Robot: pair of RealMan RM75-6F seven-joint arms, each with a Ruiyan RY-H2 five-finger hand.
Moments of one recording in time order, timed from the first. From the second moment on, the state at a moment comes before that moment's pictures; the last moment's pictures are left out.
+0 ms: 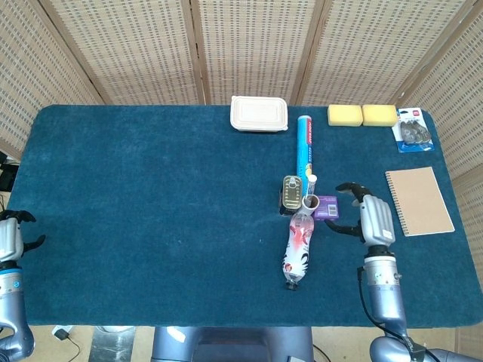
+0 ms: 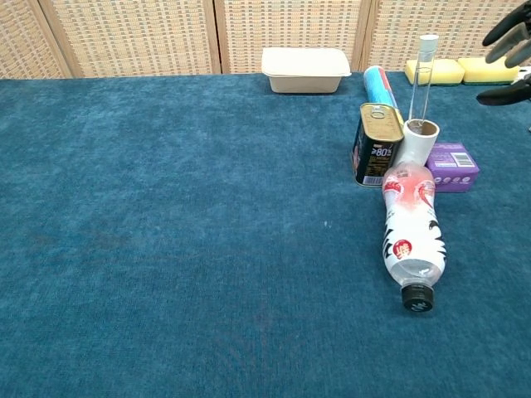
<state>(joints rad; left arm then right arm) -0.25 -1.71 -0.23 -0.63 1.22 1.18 -0.16 0.43 -1.40 0.32 -1.88 -1.01 1.37 -0.20</state>
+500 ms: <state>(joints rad) -0.23 -1.70 -0.24 -0.65 1.20 1.20 -0.14 0.50 -1.49 0.34 -1.76 -1.02 1.31 -0.20</state>
